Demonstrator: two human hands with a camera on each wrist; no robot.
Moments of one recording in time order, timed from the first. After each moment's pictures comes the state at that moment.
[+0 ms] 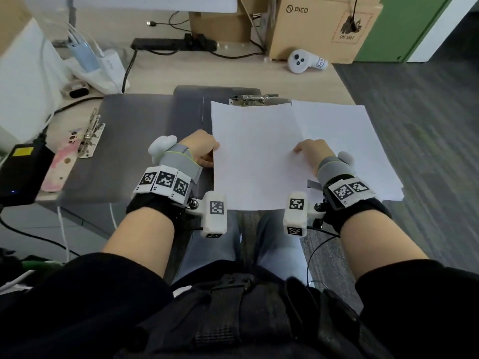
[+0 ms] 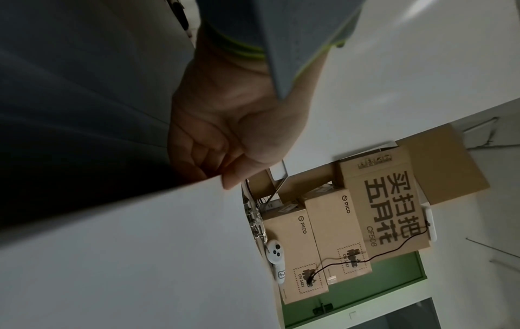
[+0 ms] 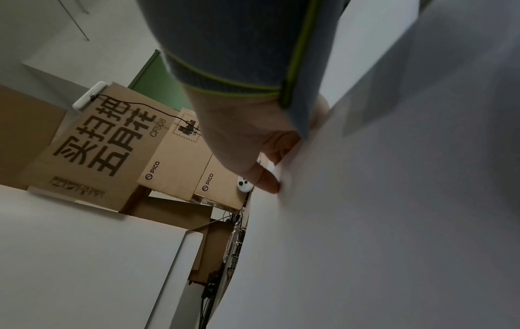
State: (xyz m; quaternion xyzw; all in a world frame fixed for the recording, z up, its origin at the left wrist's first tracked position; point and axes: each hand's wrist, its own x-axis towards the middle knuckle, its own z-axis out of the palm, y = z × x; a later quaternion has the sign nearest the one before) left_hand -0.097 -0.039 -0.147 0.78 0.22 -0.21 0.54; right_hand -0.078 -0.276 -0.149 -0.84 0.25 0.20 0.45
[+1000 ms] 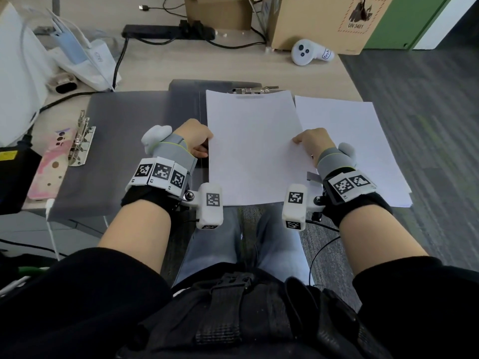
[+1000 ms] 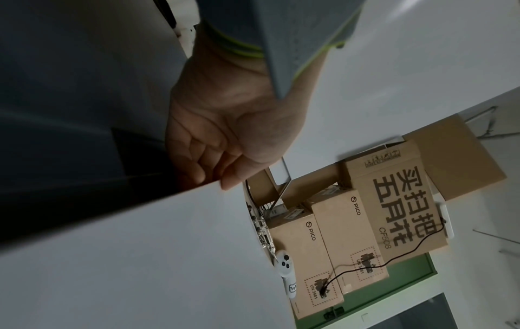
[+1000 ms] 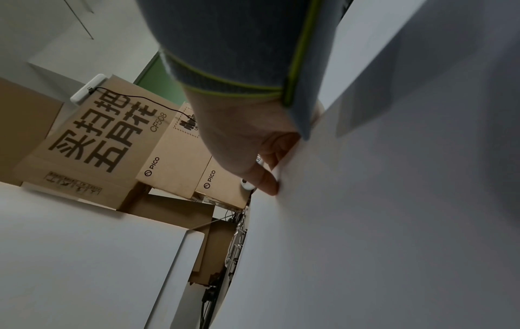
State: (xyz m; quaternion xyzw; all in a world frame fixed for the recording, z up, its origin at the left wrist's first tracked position) left_hand -0.063 -0.023 -0.152 0.81 0.23 -0.19 0.51; right_hand -0.036 -0.265 -0.150 -0.86 0.21 0.17 0.43
